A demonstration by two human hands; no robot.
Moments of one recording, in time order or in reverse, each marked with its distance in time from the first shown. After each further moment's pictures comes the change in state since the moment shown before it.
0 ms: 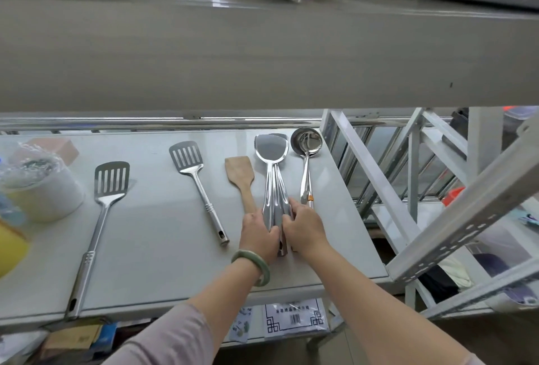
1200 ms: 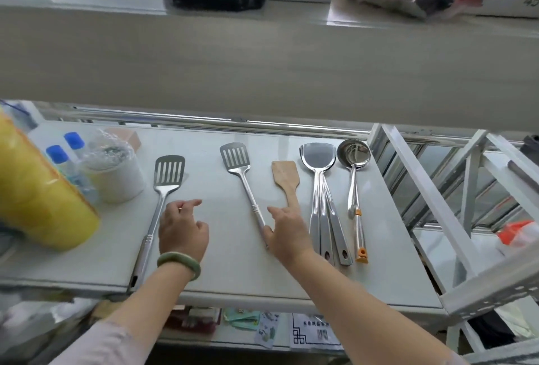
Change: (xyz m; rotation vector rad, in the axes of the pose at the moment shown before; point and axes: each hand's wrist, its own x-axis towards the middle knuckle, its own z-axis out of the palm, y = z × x) left_hand -0.004 -0.103 -0.162 0.398 0.611 -0.048; right_hand -0.008 -0.069 0.078 -0.234 -0.110 -0.332
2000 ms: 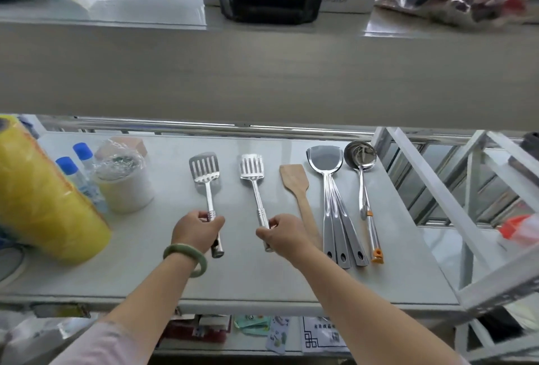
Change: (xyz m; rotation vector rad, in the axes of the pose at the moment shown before) left_hand 0.023 0.005 -0.022 -0.366 -0.297 -0.296; right_hand 0.005 -0.035 0.000 0.454 -0.162 0.315
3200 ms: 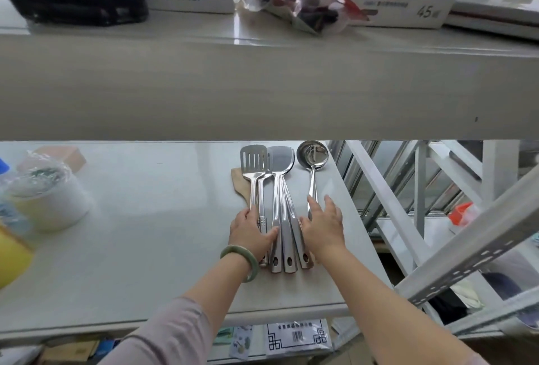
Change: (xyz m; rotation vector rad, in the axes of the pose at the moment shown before) left_hand -0.048 0.065 0.166 0.316 -0.318 0.338; right_hand 0.020 0.101 -0.127 -0.399 0.385 0.028
